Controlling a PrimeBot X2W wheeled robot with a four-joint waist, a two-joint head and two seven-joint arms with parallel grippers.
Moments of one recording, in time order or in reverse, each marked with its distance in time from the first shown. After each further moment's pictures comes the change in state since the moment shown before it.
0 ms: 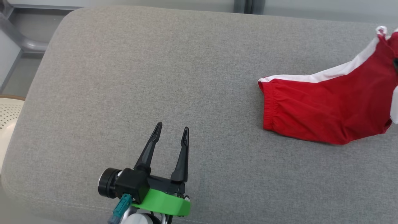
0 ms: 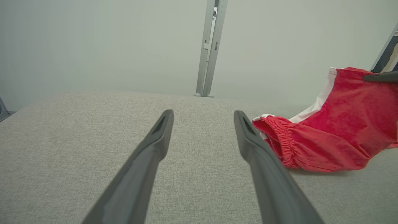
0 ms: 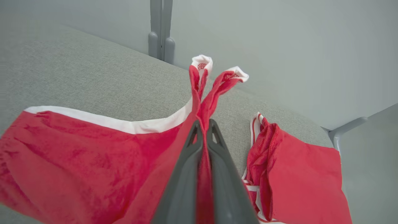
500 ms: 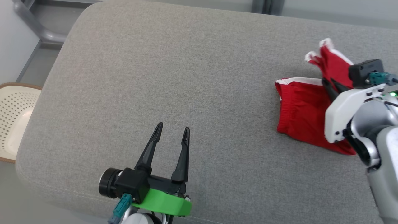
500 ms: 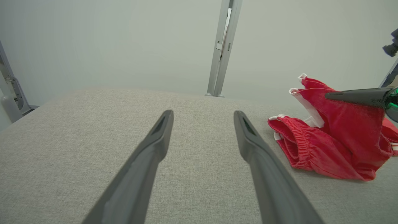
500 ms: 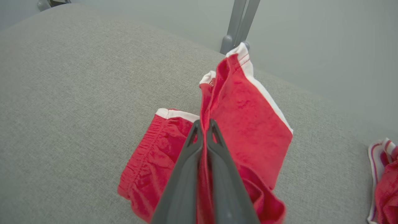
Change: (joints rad) left arm -0.001 0.000 -0.006 0.000 -0.013 0.001 0.000; right arm 0.032 0.248 0.112 -0.089 -0.092 0.000 0.027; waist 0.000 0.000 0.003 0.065
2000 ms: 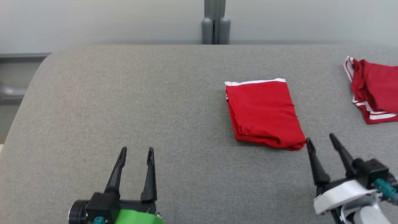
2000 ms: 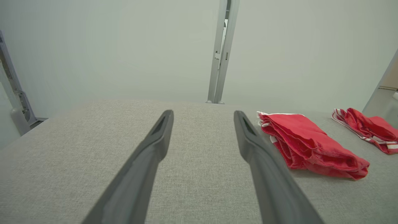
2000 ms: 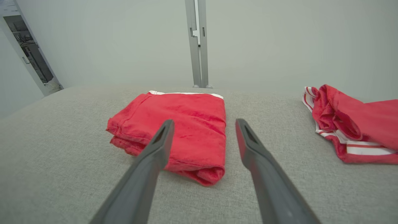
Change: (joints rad) left arm 0.154 0.000 0.170 -0.025 0.059 0.001 0.000; right arm 0.360 0.092 0.012 0.179 0.075 0.000 -0.827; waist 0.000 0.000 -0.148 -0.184
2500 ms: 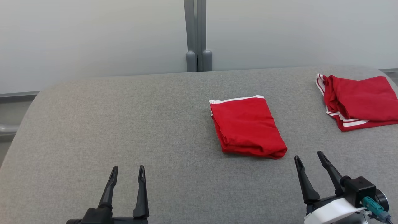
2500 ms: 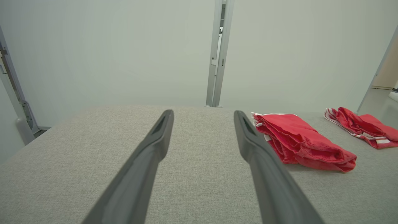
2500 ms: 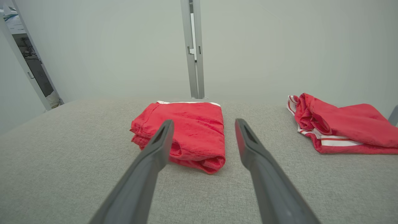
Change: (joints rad) left arm 0.101 0.000 0.066 0.009 0.024 -0.009 0.000; right arm 0.097 0.070 0.023 -0.039 -0.058 0.000 0.000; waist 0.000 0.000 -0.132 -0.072
